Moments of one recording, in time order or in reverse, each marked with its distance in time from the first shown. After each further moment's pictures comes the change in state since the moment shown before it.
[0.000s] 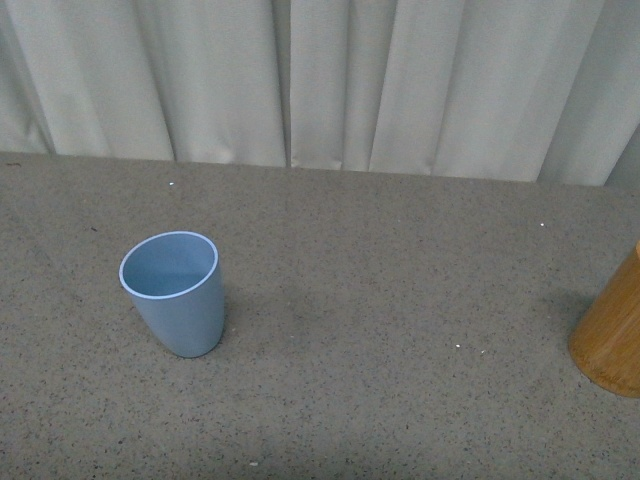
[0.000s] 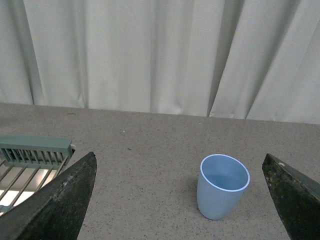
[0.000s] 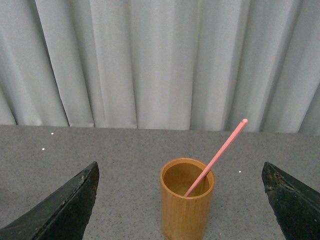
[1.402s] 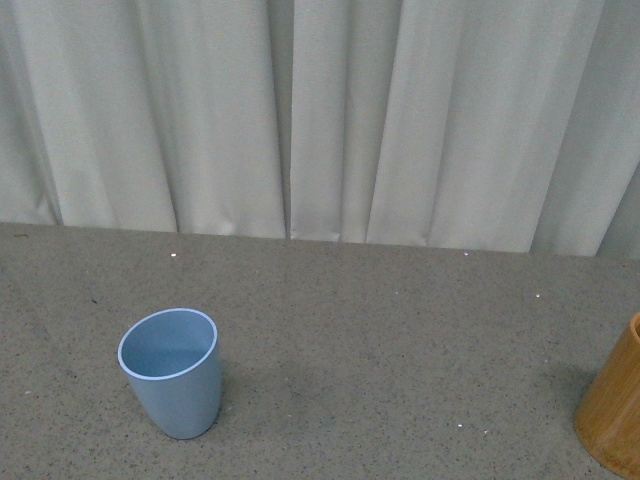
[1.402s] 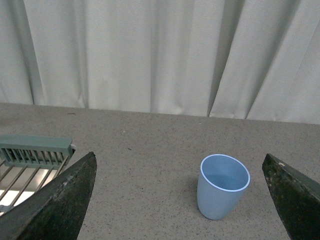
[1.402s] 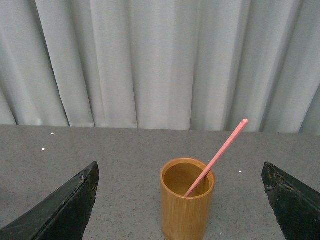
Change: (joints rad) left arm 0.000 0.000 0.000 0.000 0.000 0.000; right arm 0.000 0.000 0.000 0.000 0.000 0.000
